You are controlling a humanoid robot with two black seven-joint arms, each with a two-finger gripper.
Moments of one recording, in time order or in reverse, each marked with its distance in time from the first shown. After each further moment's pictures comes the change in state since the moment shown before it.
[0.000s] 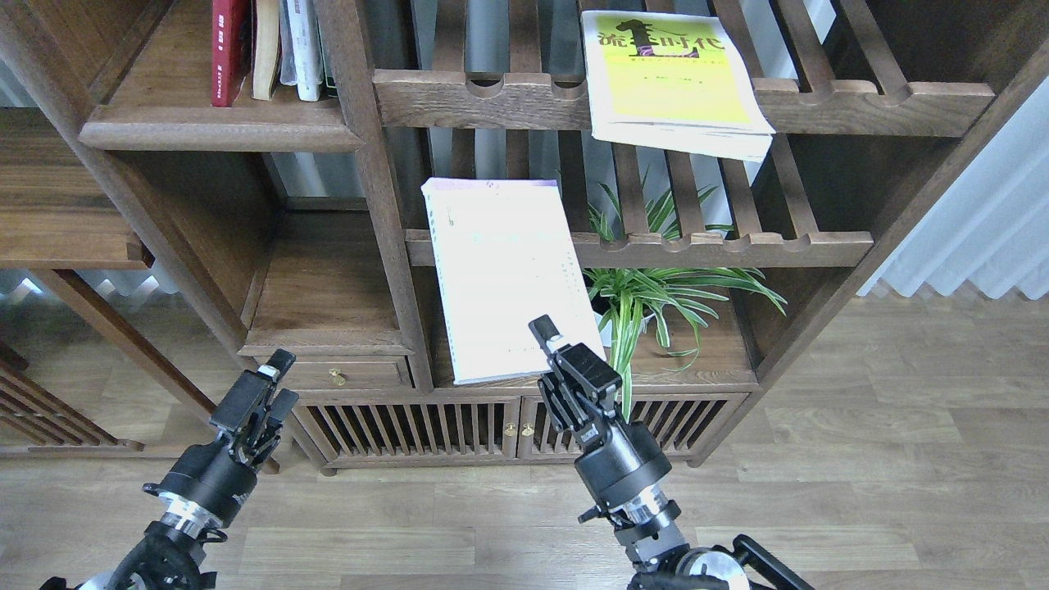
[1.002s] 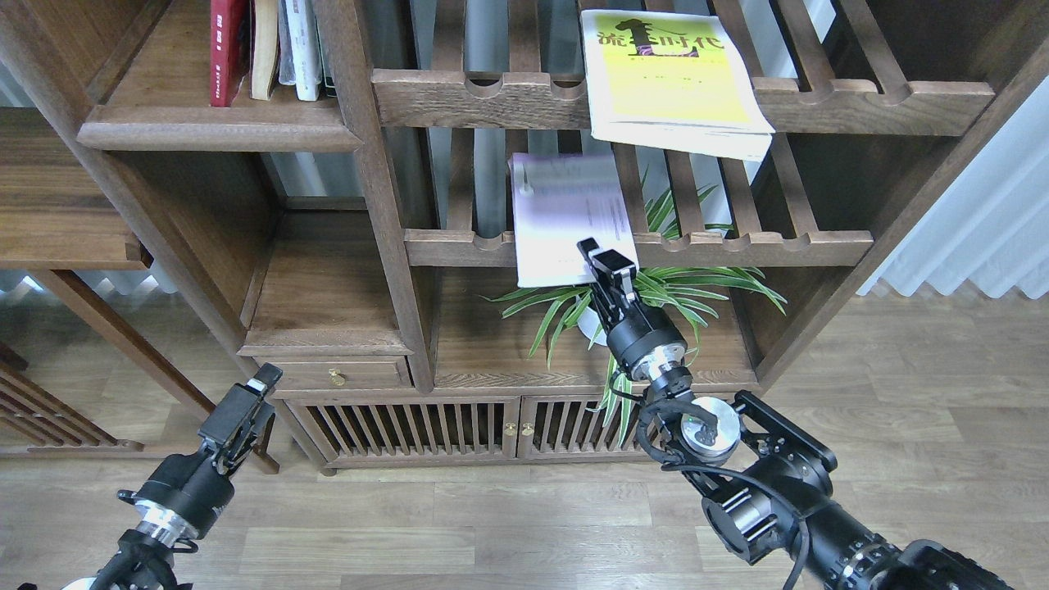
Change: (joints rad) left arm 0.052 0.031 -0.101 0.065 0.217 0.000 0.003; right arm 0.512 0.000 0.048 -0.418 0.219 -0.042 0.083
